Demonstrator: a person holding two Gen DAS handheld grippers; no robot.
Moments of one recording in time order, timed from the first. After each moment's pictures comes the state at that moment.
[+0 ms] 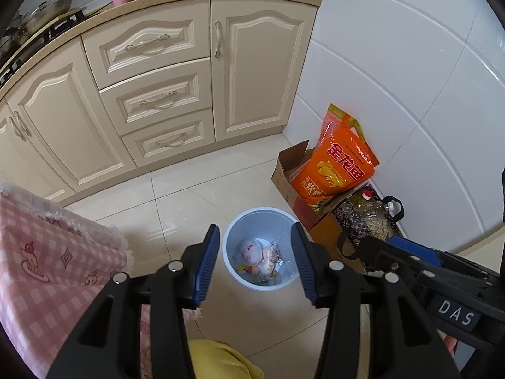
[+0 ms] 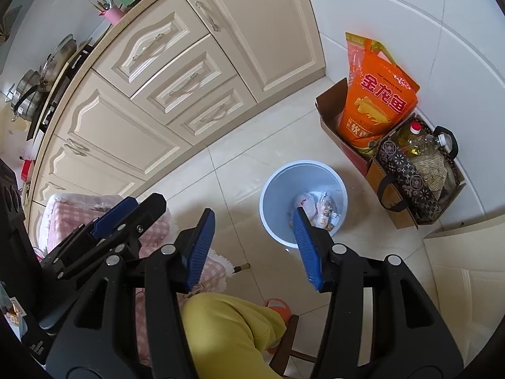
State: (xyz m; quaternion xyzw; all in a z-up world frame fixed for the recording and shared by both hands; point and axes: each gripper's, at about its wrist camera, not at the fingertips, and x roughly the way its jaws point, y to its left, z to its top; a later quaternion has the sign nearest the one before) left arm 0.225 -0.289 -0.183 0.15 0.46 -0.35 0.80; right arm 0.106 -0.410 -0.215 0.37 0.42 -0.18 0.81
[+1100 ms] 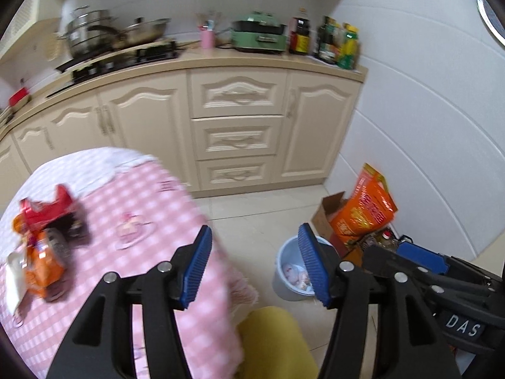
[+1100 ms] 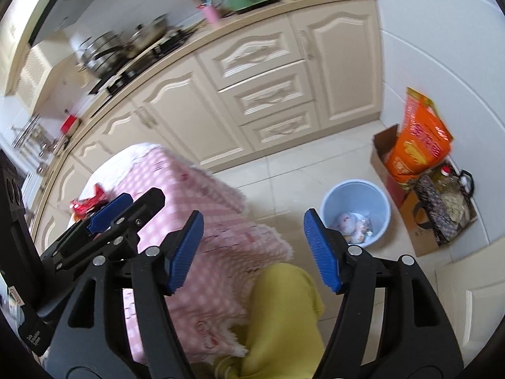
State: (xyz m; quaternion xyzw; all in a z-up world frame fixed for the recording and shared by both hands) left arm 0.181 -0.073 -0.069 0.07 0.37 -0.26 0.89; right arm 0.089 -0.232 -0.105 0.27 0.37 -0.08 0.89
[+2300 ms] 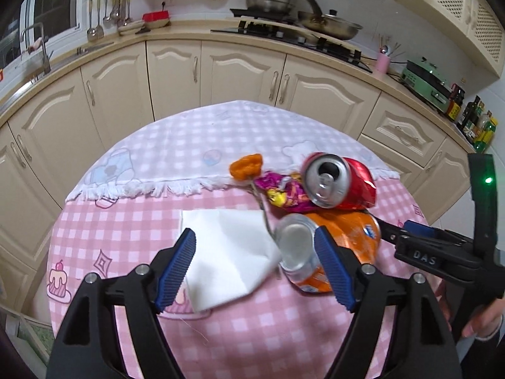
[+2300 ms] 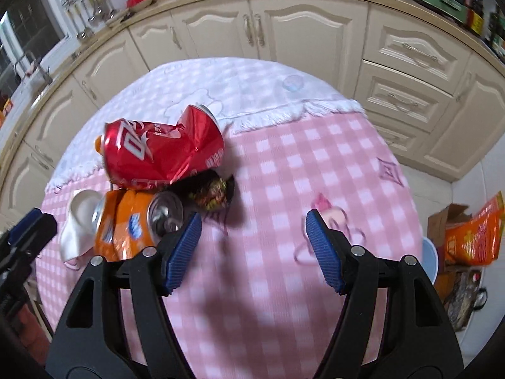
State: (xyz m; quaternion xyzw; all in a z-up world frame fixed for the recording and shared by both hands) left arm 0.261 0.235 -0.077 -0.07 0.42 -0.01 0.91; right arm 0.306 0.004 -0.139 0.05 0.48 0.10 0.87
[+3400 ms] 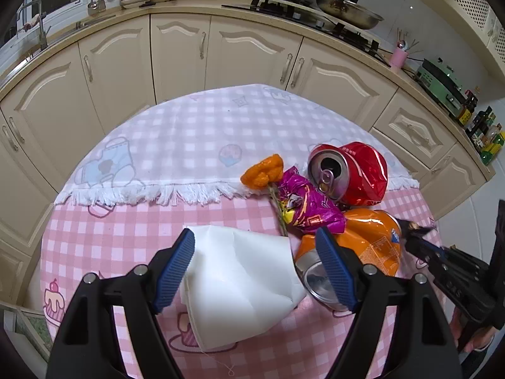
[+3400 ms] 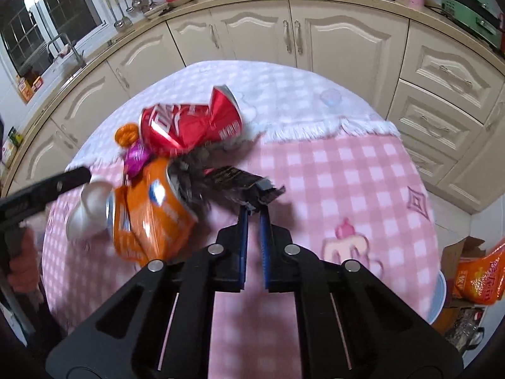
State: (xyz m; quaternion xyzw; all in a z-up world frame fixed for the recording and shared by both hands) left arm 0.305 0.266 -0.095 -0.09 0.46 -0.01 0.88; right arm 0.298 -0.004 -0.136 0.03 0.46 0.17 0.87
